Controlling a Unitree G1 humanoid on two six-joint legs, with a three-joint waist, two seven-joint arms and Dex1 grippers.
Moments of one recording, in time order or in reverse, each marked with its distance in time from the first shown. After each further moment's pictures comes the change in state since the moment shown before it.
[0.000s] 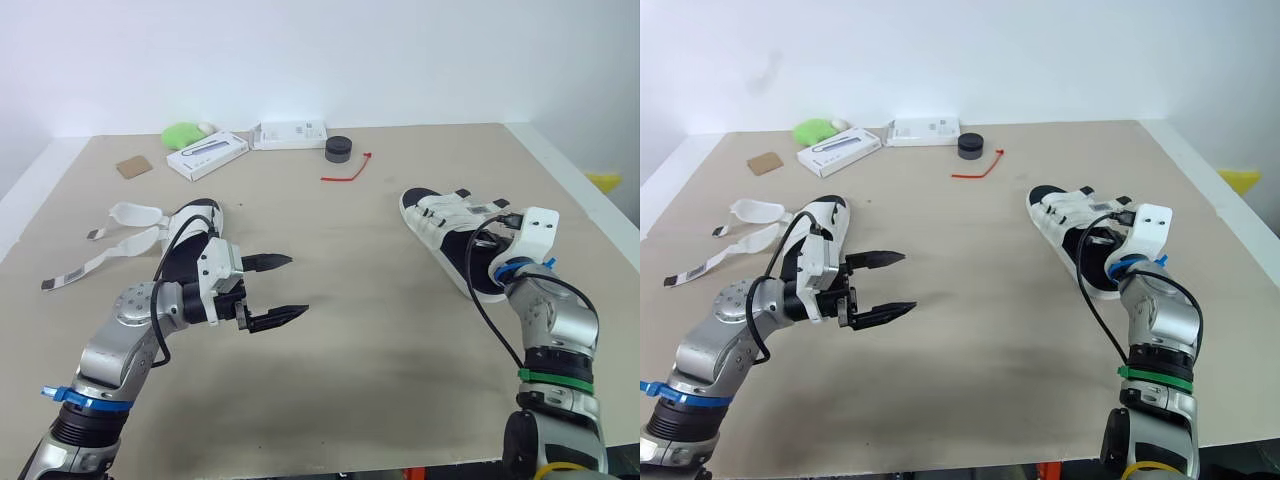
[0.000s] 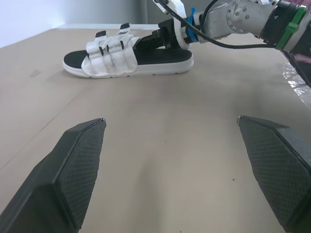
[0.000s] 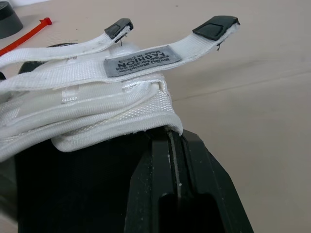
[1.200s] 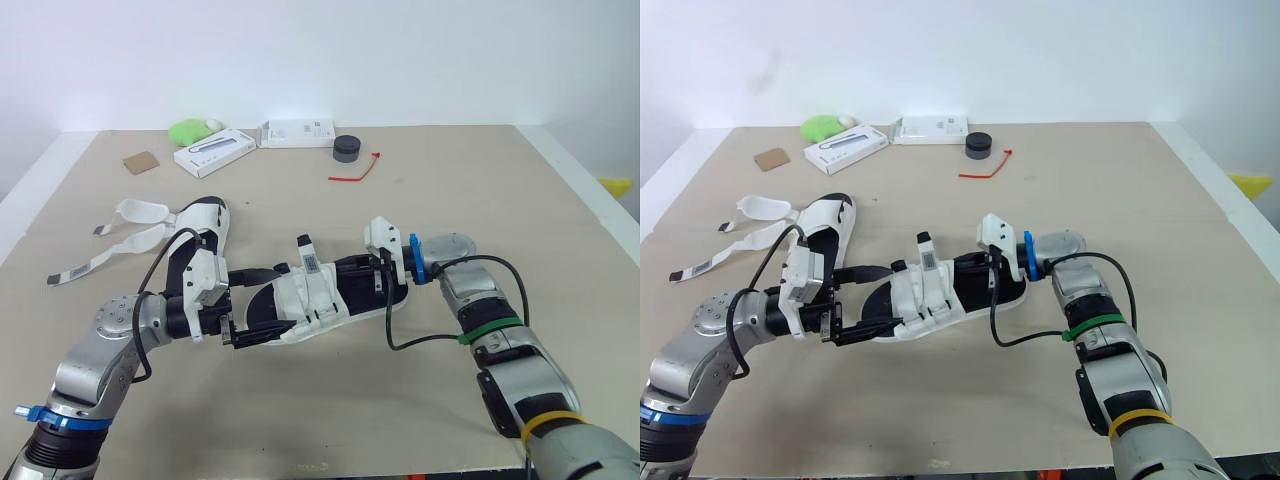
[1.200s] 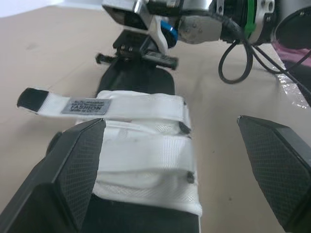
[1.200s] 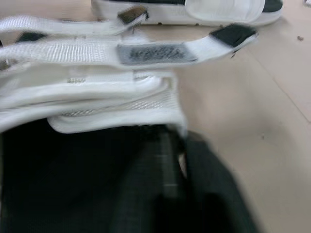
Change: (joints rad) left arm 0.091 0.067 0.053 -0.073 -0.055 0.062 -0.032; right arm -0.298 0.011 0.603 0.464 -0.146 -0.687 1.162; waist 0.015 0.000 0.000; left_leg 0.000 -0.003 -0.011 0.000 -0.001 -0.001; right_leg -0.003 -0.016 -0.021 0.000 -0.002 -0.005
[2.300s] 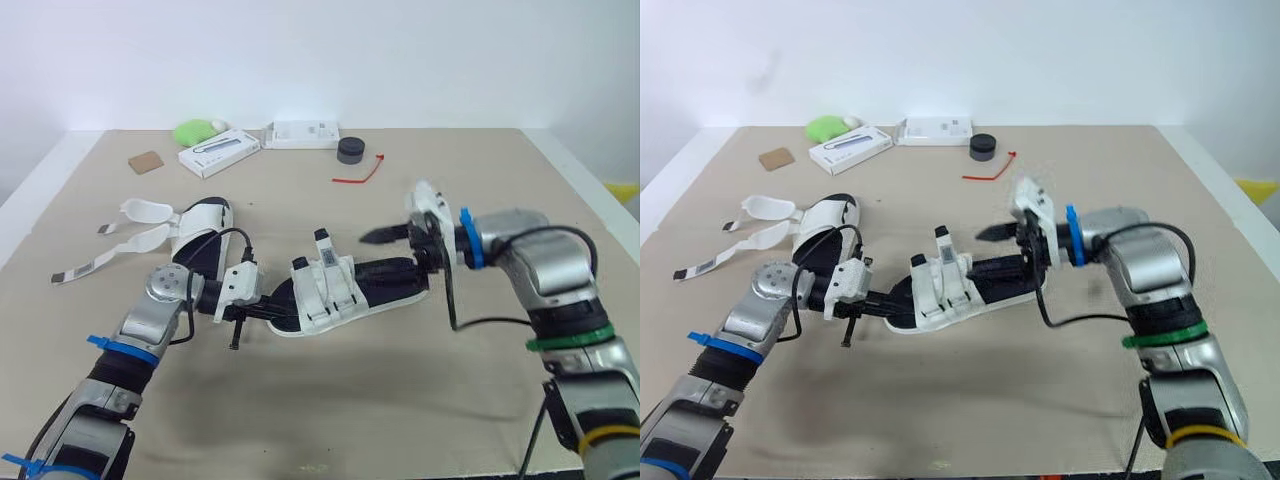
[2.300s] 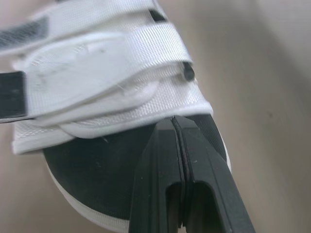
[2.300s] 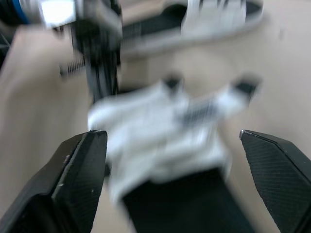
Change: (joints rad) left arm -0.320 -0.070 -0.211 0.577 0.302 -0.414 -0.324; right arm 0.116 -0.299 -0.035 -0.640 0.200 0.665 -0.042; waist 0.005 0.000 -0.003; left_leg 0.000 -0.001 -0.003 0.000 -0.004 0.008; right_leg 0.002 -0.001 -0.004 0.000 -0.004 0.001
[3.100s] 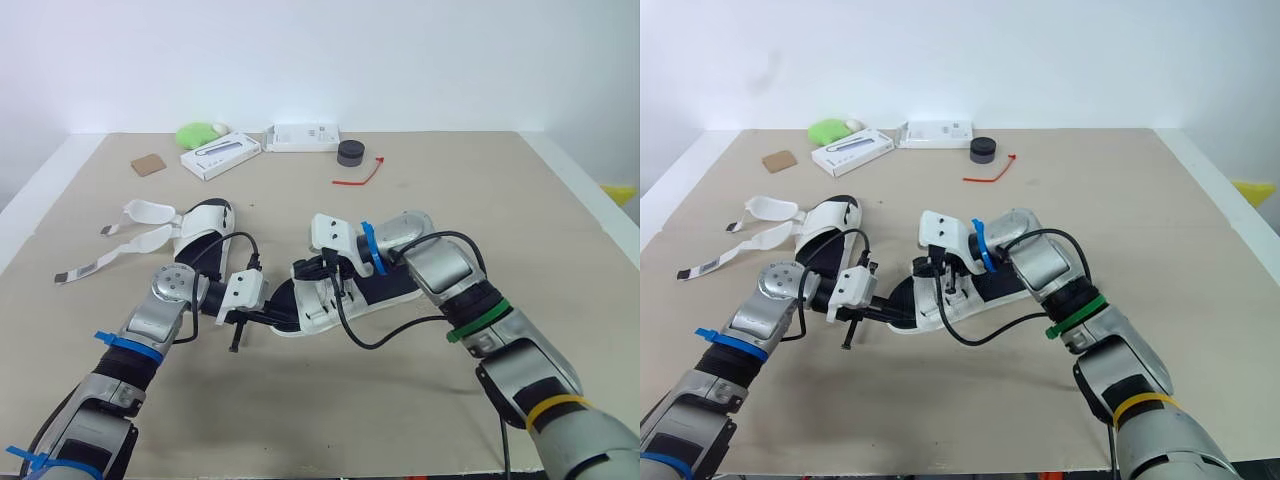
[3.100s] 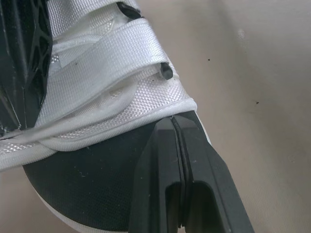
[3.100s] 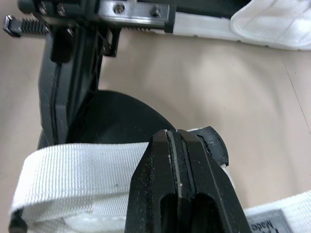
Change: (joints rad) left arm -0.034 -0.004 -0.056 0.095 0.061 -0.124 -0.064; right arm -0.218 0.277 0.335 0.218 -0.248 -0.207 -0.133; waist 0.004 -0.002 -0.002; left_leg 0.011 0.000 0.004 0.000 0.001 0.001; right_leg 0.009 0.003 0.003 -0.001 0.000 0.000
